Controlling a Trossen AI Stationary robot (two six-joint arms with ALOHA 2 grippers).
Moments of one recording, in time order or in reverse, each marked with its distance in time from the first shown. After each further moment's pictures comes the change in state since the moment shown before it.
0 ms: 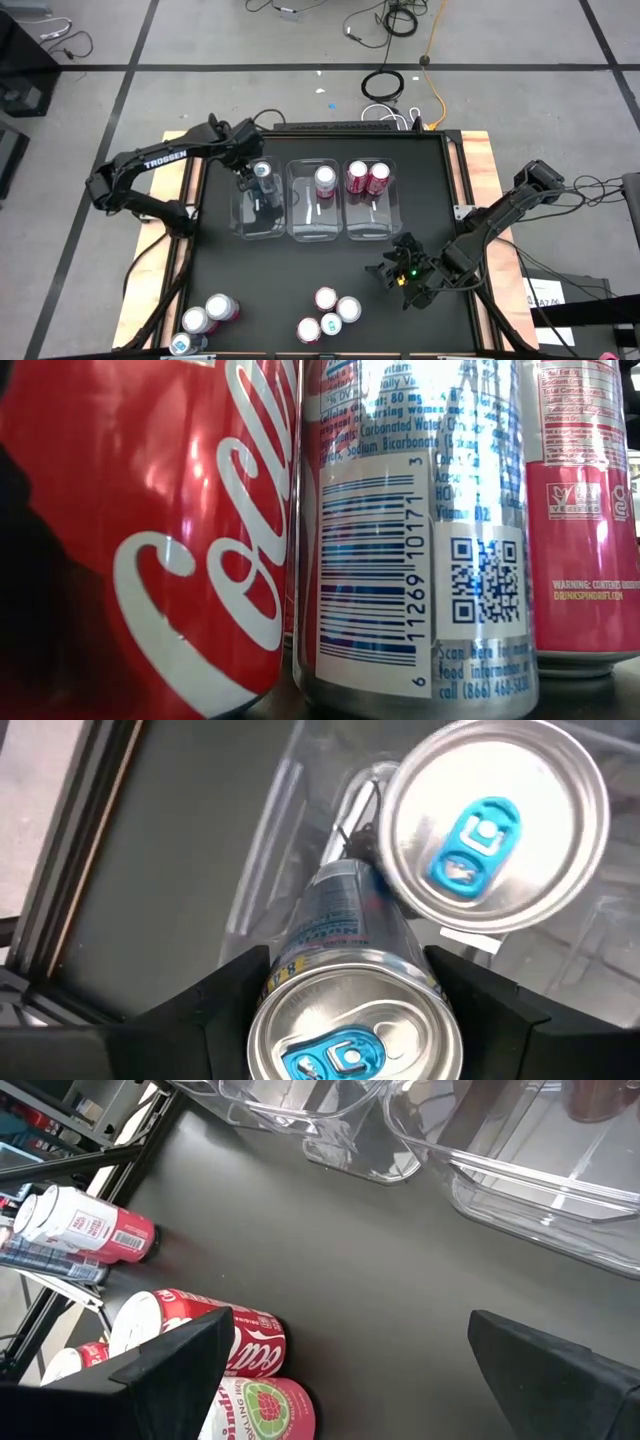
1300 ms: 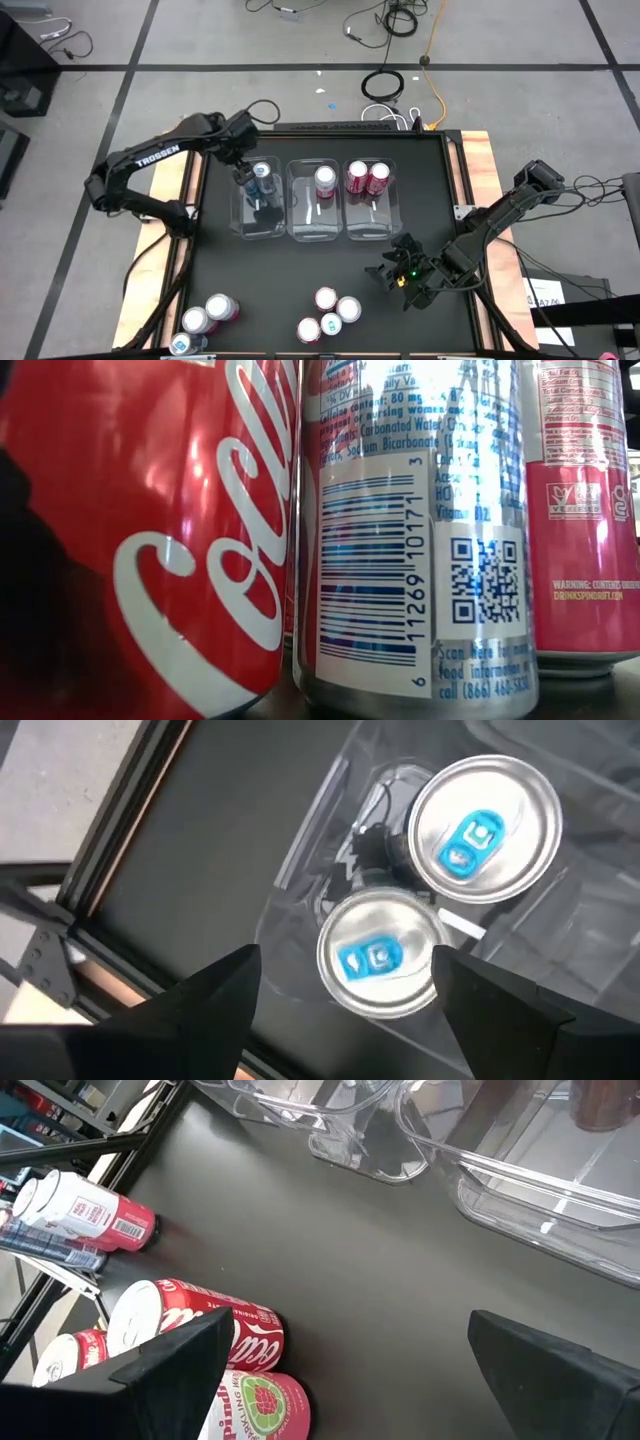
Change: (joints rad) left arm 0.000 -0.010 0.153 -0.186 -0.034 -0.126; right arm 0.002 0.000 0.000 0.008 -0.005 -0.051
